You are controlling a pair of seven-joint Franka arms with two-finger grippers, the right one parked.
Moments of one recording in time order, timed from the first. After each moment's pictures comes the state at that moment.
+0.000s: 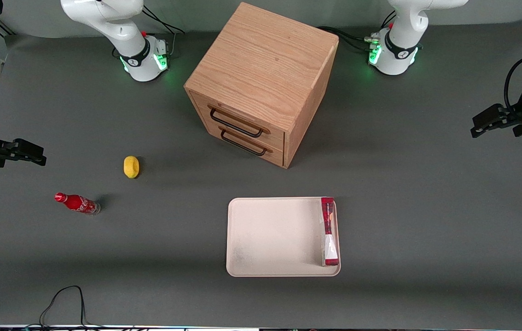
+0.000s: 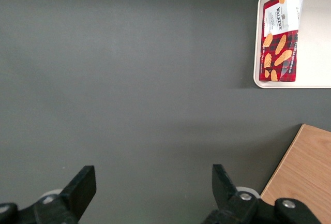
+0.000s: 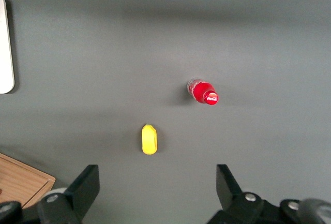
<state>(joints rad) -0.05 -0.02 0.04 -1.63 -0.03 1.61 -0.03</state>
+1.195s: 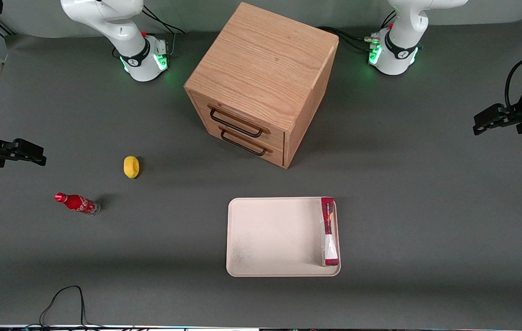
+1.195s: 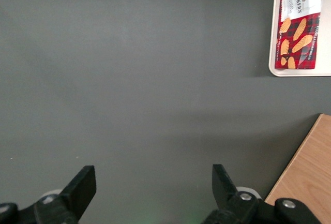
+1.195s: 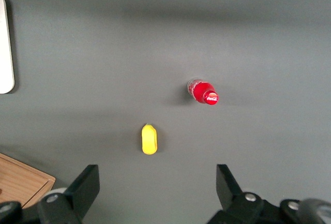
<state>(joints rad) -0.04 -0.01 0.02 -1.62 0.02 1.57 -0.02</state>
